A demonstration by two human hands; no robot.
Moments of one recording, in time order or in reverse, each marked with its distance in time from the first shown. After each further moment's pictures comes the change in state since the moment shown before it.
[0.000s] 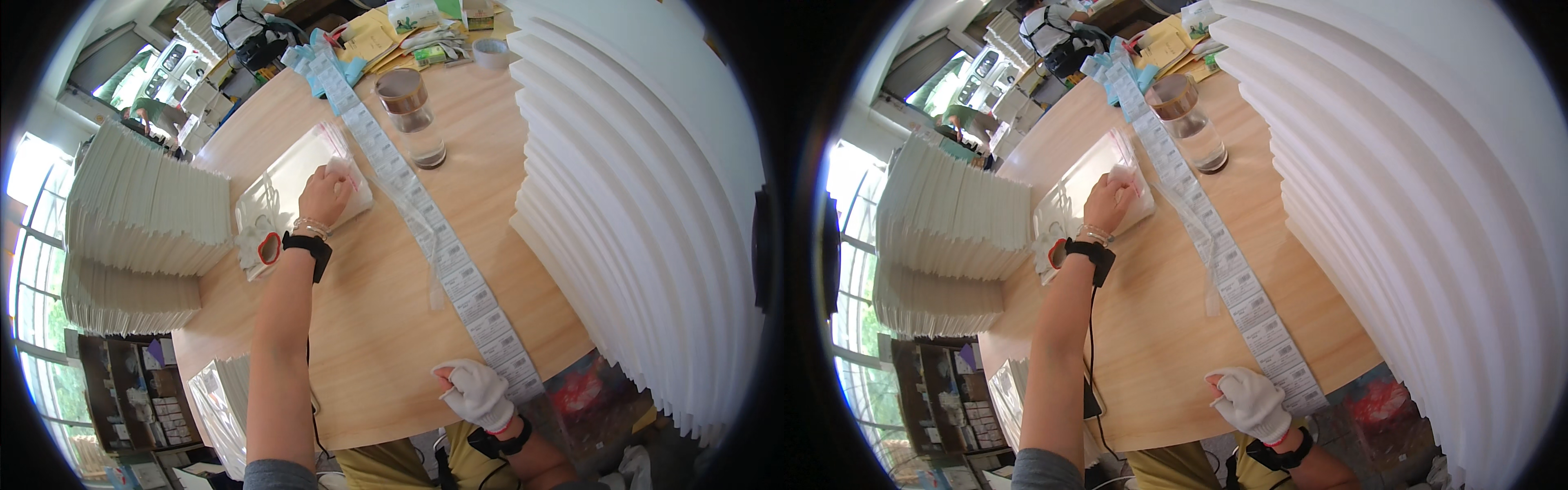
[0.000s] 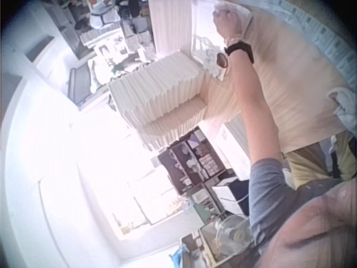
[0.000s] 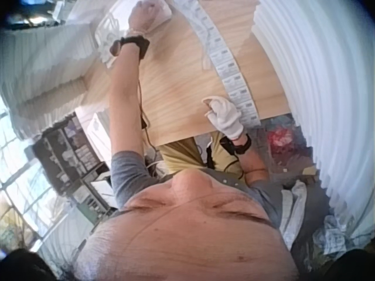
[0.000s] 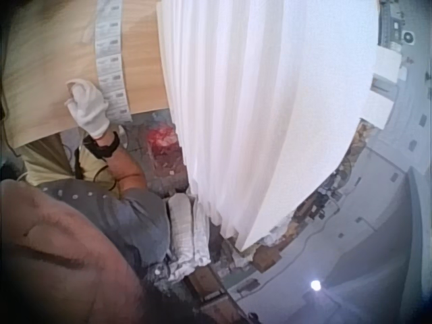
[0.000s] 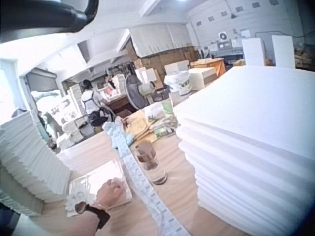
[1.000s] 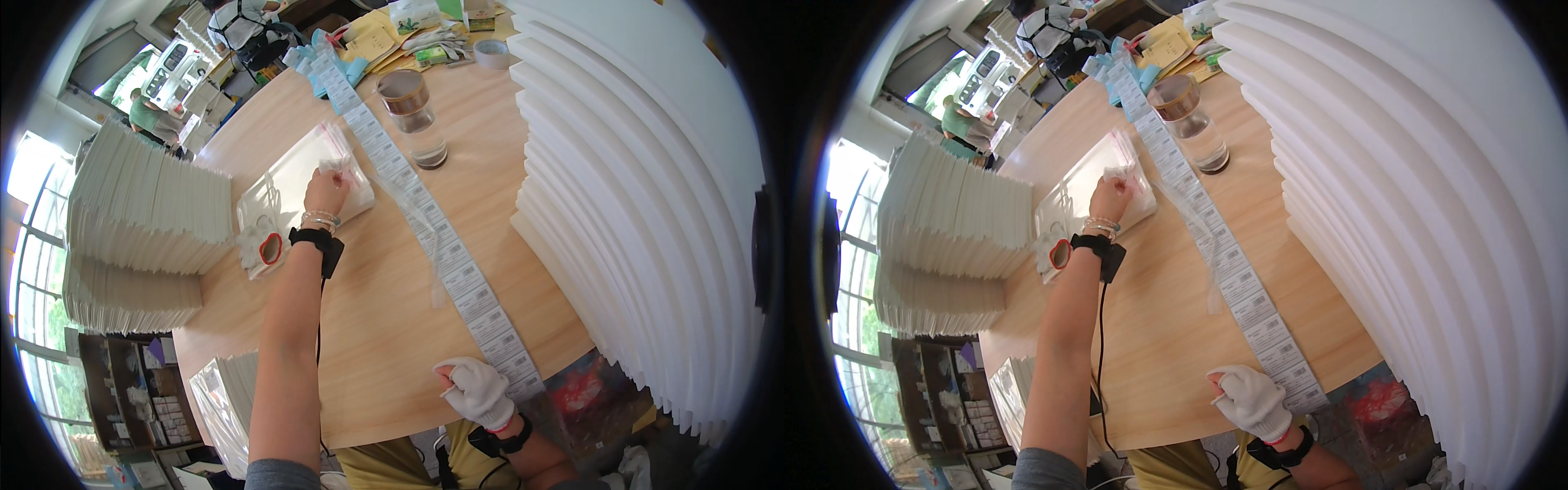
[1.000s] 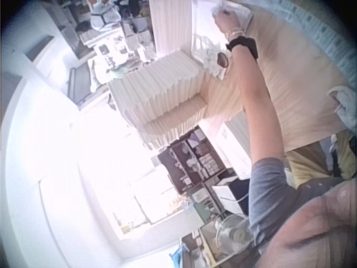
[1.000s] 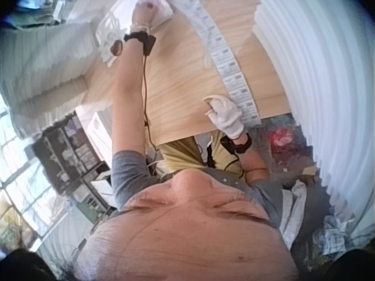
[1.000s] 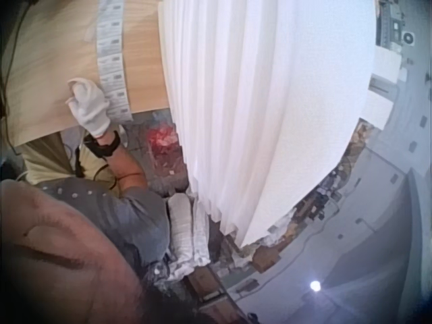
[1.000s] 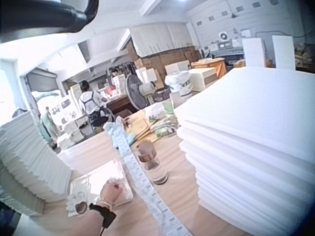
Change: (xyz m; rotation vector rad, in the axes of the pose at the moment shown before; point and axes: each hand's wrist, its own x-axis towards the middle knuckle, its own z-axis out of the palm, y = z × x) left_hand 0.013 -0.014 0.022 -0.097 -0.024 -0.293; right_hand 0.002 -0.003 -0.003 0.009 -0.015 0.011
